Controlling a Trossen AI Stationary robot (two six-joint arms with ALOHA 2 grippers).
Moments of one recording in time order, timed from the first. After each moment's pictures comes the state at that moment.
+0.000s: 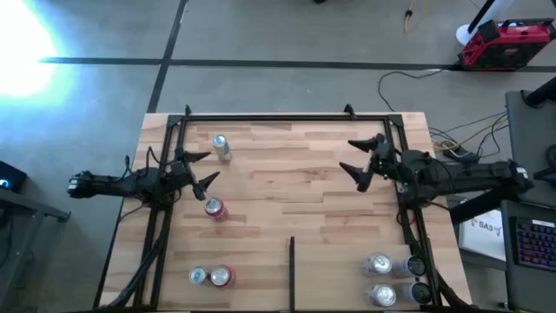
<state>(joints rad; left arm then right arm) -0.09 0.02 0.02 0.08 -0.58 0.12 -0.06 0.56 0.37 0.16 0.30 0.10</state>
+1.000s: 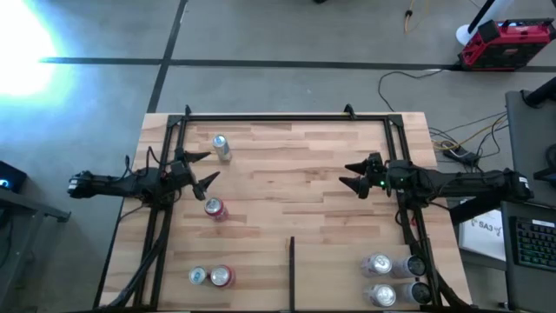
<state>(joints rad) -0.09 0.02 0.02 0.08 -0.58 0.12 -0.14 0.50 0.11 0.12 0.13 0.62</state>
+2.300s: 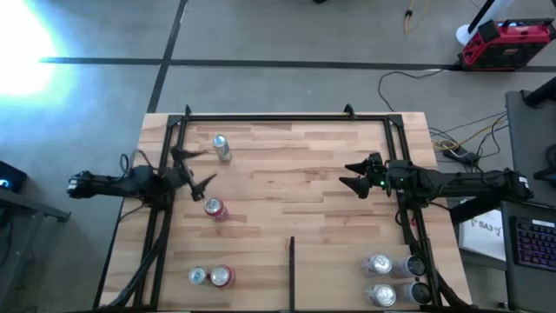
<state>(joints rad) -0.09 0.03 0.02 0.32 -0.53 0.41 -0.14 0.50 0.11 0.12 0.13 0.63</state>
